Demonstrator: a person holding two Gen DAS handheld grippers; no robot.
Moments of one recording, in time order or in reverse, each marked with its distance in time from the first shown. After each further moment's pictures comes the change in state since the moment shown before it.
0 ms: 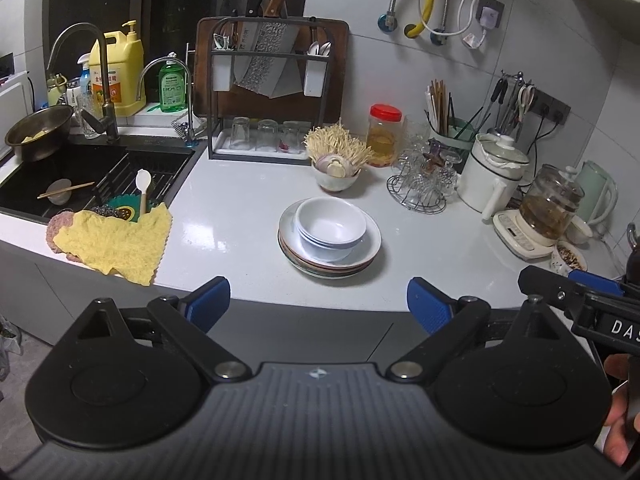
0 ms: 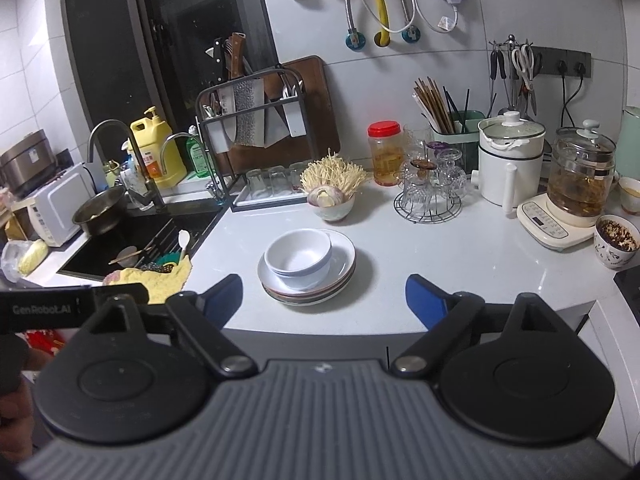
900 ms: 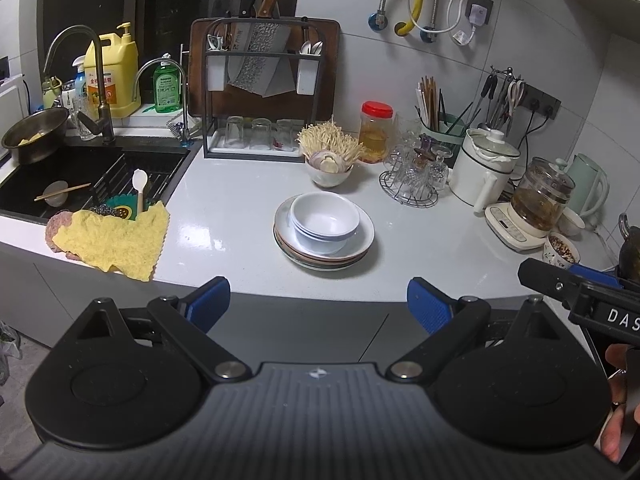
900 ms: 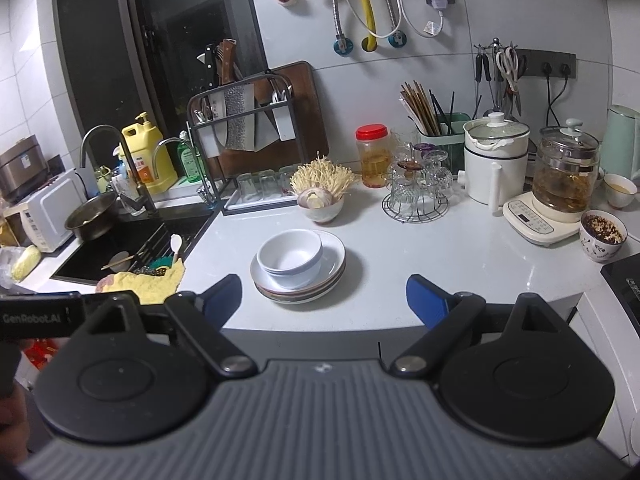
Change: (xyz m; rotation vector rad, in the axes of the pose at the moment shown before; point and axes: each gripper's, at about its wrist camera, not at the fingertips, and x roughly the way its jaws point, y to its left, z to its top) left arm -0.015 -0.003 -0.010 0.013 0.003 -0.013; right arm -0.015 0.004 -0.008 0.023 -0.010 -0.039
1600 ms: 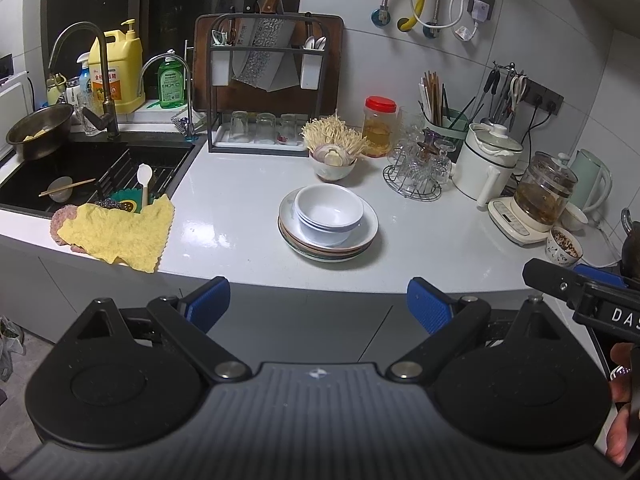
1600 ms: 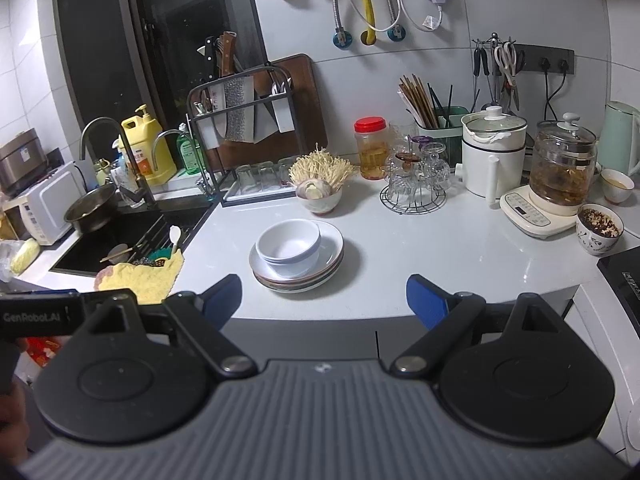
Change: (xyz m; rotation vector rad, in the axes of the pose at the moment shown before) left arm -0.006 0.000 -0.010 0.003 0.004 0.013; right arm -0.007 0.002 -0.010 -0.001 0.011 -0.009
